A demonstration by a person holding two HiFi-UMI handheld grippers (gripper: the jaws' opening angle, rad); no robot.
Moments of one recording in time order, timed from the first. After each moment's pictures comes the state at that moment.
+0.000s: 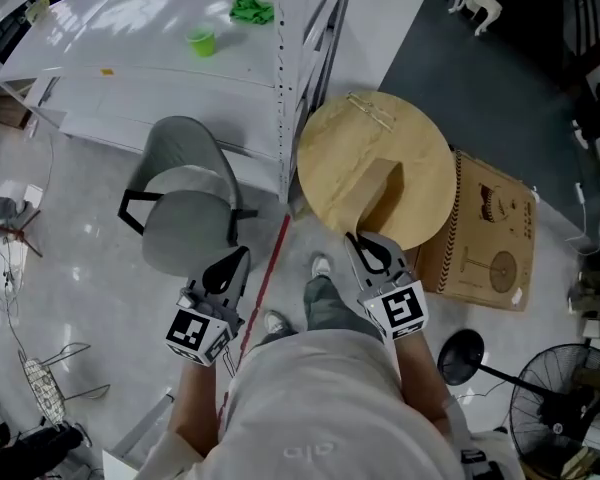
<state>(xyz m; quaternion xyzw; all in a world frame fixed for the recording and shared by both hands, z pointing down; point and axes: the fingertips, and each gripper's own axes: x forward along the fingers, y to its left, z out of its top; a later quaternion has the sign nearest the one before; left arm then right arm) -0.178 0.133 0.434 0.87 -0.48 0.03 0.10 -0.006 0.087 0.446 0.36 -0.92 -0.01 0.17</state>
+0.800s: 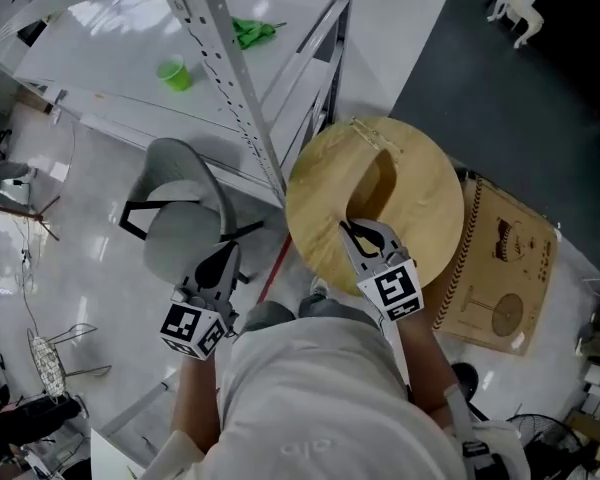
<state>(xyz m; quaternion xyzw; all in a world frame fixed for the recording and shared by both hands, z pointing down) -0.114 -0.013 0.435 0.81 -0.56 0.07 0.14 0.060 -0.091 0.478 0.27 -0.94 0.02 0.20</state>
